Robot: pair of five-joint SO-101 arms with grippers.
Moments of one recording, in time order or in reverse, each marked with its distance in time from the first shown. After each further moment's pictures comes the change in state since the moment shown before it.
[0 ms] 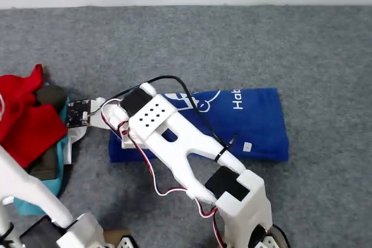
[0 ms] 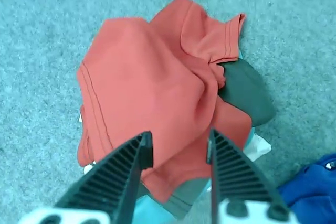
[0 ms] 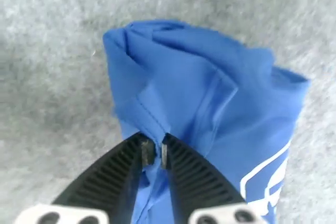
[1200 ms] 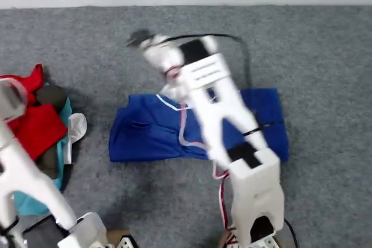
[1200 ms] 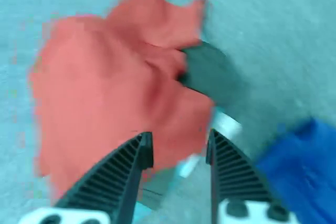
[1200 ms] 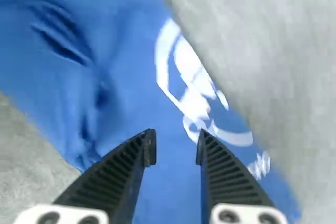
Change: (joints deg) left arm 12.0 0.0 4.1 1.0 0.0; right arm 25.8 8.0 -22.9 16.2 -15.2
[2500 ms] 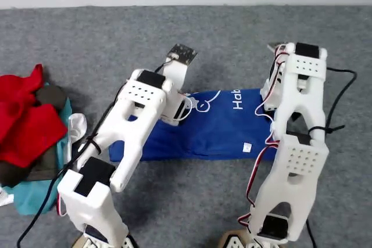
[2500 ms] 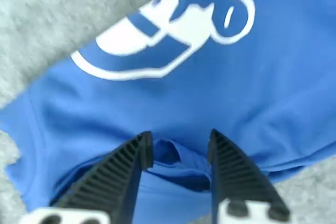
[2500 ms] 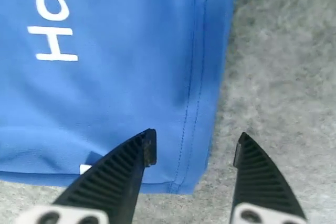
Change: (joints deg) left arm 52.8 30.9 11.2 -23.1 -1.3; right arm 34.0 14.3 4.7 4.2 -12.2
